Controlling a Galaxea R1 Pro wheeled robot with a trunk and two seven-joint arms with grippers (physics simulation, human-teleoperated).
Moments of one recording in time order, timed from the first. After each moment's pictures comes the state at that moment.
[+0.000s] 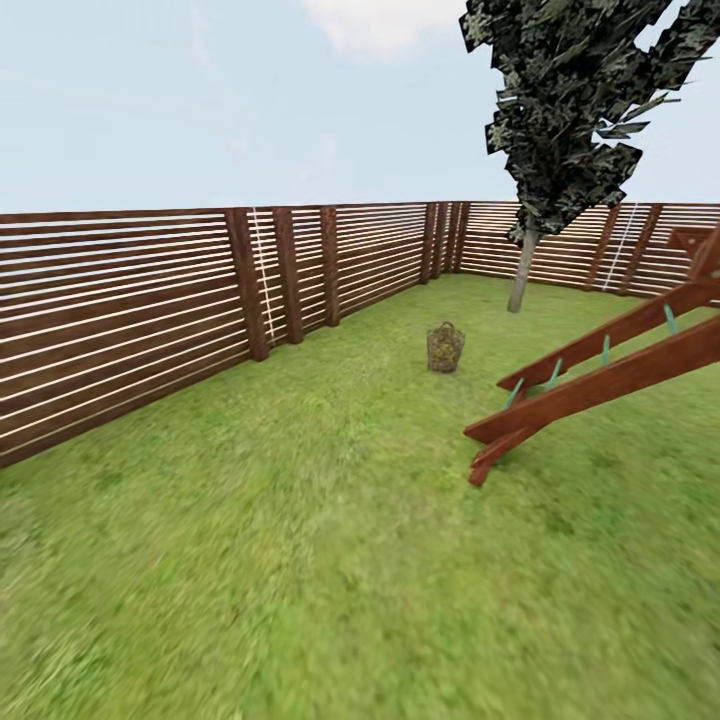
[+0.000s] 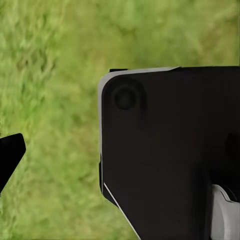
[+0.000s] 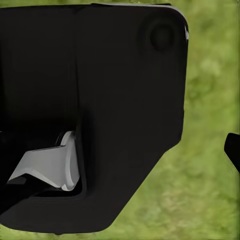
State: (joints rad) left arm 0.00 0.01 0.00 -0.02 -0.01 -0.39 0.01; right arm 0.00 0.07 -0.02 -0.10 0.01 -0.07 -0.01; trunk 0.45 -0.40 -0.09
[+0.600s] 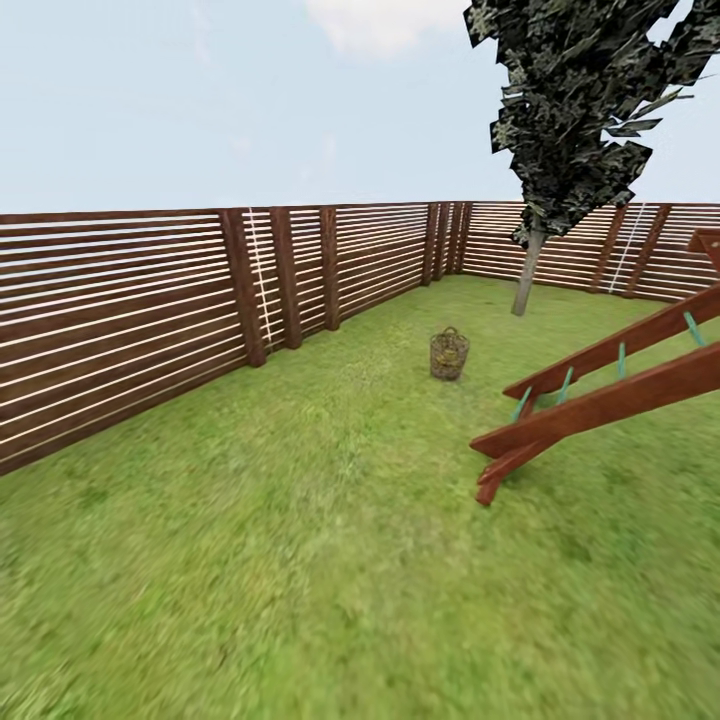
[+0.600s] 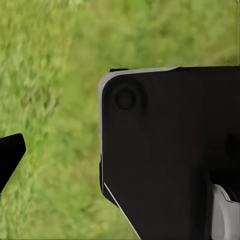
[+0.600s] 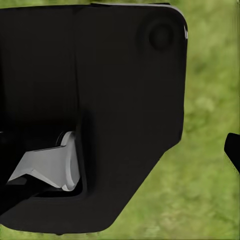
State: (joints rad) left arm 0.00 0.01 0.00 -0.02 -0.01 -0.39 0.01; right arm 0.00 0.07 -0.03 -0.10 0.00 -0.07 -0.01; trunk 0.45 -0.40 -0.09
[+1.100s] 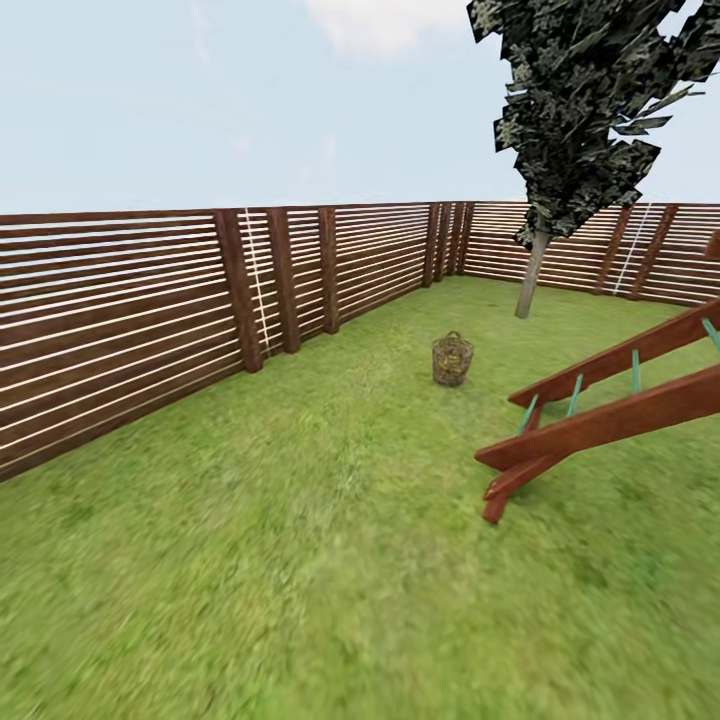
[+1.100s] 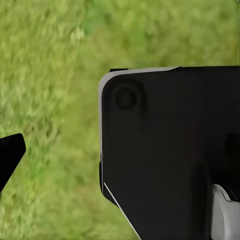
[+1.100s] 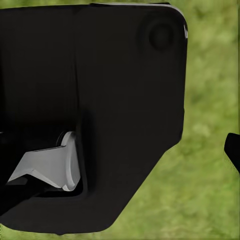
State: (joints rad) left arm 0.00 0.01 0.00 -0.02 -0.01 -0.39 0.01; right arm 0.00 0.07 -0.03 -0.10 0.00 -0.07 -0.01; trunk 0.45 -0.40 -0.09
